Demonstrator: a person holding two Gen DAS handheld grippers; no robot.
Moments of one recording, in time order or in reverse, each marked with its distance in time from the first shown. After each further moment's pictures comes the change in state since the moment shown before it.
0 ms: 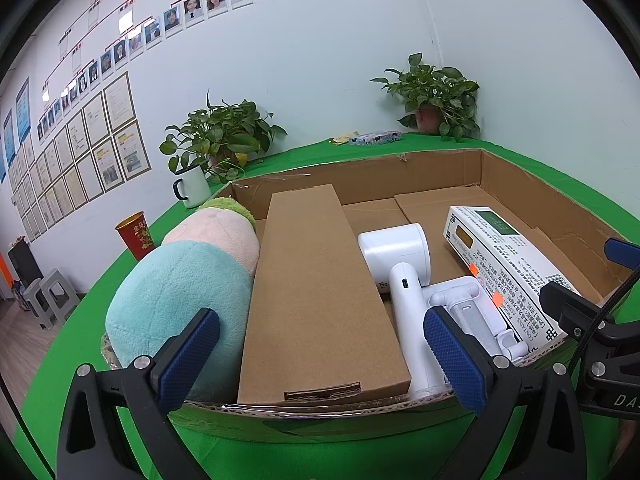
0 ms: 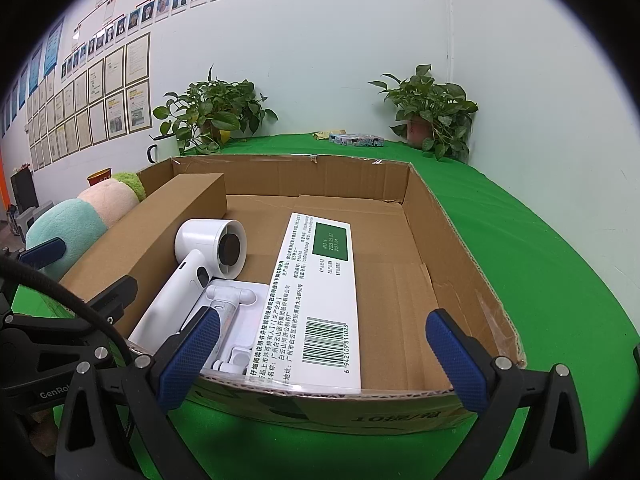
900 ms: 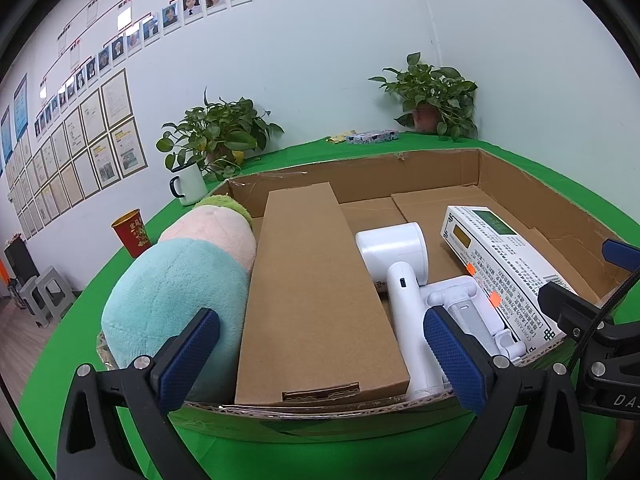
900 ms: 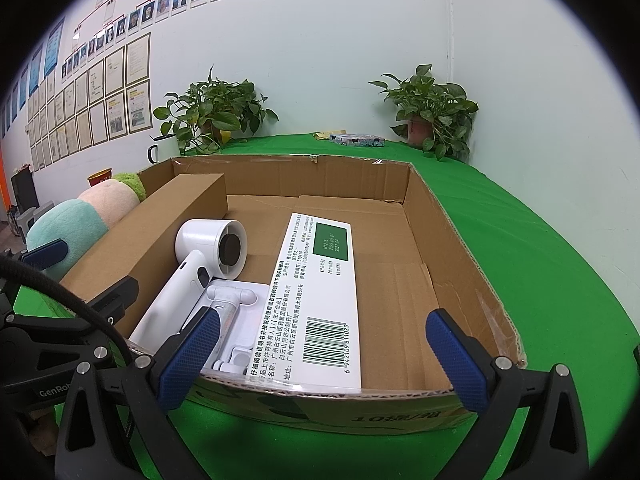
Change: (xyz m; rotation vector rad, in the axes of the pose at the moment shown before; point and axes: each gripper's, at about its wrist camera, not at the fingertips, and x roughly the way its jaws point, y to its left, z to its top) left arm 0.008 0.002 -0.002 -0.002 0.005 -0.028; right arm -0.001 0.000 0.000 0.002 -0.002 0.004
